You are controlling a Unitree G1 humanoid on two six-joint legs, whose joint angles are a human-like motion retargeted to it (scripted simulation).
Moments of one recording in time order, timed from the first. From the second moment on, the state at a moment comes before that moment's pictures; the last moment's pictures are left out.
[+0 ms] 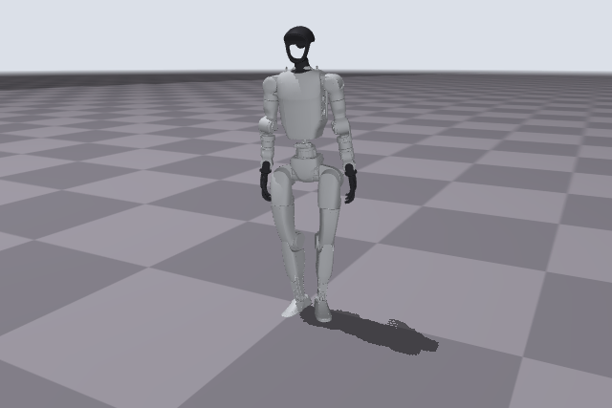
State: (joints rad) left arm 0.12 0.10 0.48 1.56 0.19 0.10 -0.02; right arm -0.01 -0.14 -0.24 1.63 -0.61 -0.11 -0.07; waist -0.04 -0.01 -0.09; left_leg -0.03 -0.06 0.51 -0.02 -0.11 0.06; right_leg -0.08 0.01 -0.23 0.03 -0.07 -0.01
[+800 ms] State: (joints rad) left arm 0.05 0.12 0.41 1.53 0.19 0.08 -0.02; right arm 0.00 -0.16 -0.21 1.60 -0.63 -0.14 -0.04; waist -0.06 -0.01 -0.04; left_leg -0.02 -0.06 0.52 -0.04 -0.10 0.09; right_leg -0.12 0.02 -0.21 0.13 -0.12 0.01
